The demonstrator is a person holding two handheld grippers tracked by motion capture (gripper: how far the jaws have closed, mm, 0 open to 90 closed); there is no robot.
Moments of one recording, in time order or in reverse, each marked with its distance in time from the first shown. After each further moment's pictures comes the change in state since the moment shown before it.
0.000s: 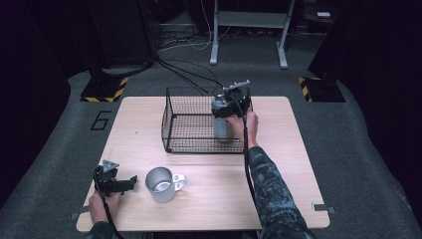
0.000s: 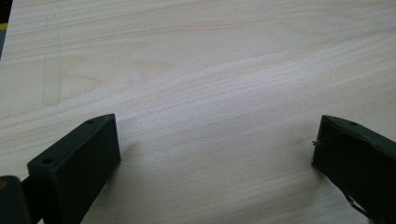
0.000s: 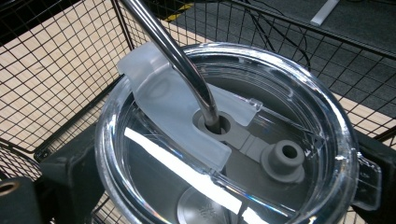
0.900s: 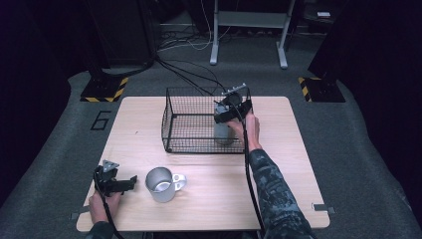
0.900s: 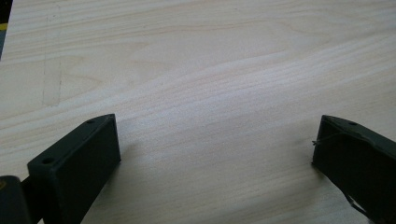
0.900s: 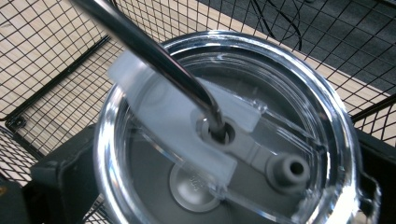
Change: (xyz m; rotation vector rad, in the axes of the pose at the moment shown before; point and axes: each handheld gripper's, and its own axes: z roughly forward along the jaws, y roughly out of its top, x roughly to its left) left arm -0.001 0.000 0.000 -0.001 0.001 -0.008; right arm 0.002 -0.010 0.006 0.110 -0.056 -0.031
